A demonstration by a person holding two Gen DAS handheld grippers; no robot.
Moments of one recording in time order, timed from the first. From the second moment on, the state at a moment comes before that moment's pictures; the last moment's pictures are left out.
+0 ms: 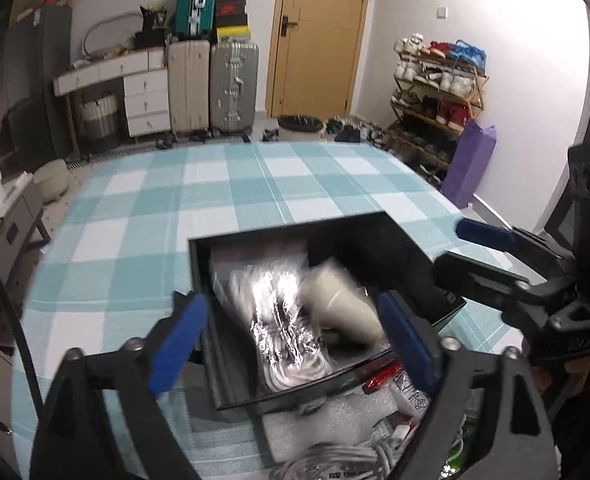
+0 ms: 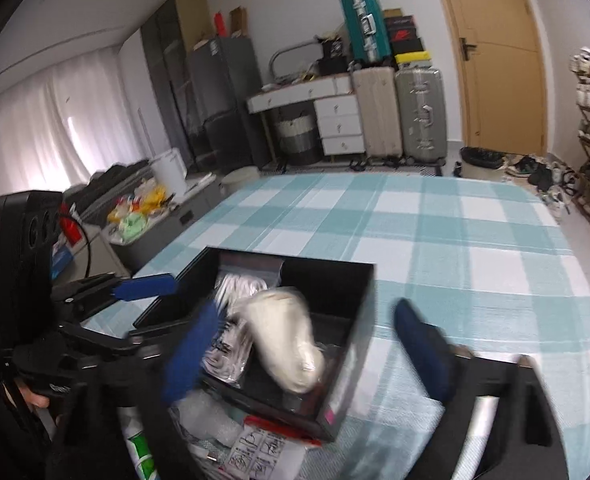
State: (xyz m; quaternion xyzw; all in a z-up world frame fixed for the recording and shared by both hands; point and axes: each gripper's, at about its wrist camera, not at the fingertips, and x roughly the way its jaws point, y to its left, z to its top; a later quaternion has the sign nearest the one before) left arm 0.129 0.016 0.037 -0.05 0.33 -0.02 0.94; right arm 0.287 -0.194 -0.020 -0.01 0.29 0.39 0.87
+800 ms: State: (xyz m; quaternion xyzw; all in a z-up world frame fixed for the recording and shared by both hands) left arm 0.059 0.018 0.036 -0.03 0.30 0.01 0.95; right arm 0.209 -0.235 -0.037 -0.07 0.32 0.36 0.87
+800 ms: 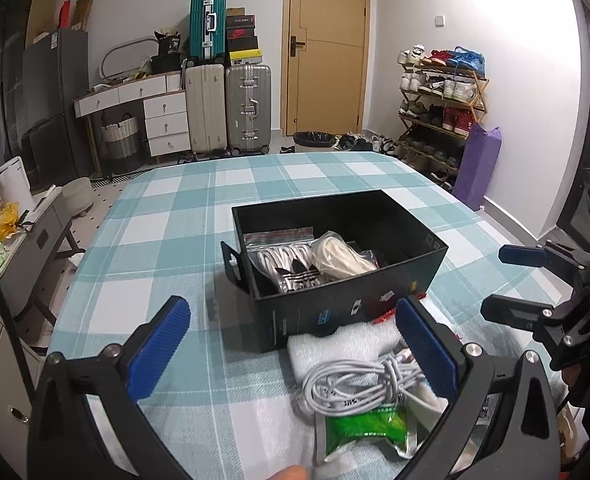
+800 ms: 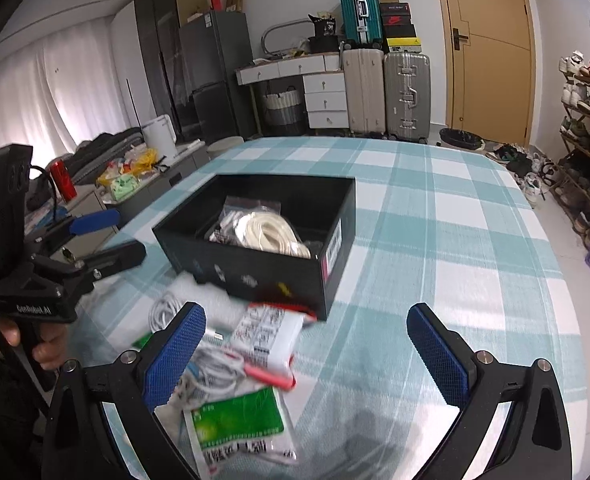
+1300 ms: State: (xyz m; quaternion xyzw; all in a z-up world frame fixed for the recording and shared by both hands) left arm 0.031 0.019 0.018 -0.02 0.31 0.01 0.95; right arm 0.178 -0.240 -0.051 -0.10 0.34 0.35 0.87
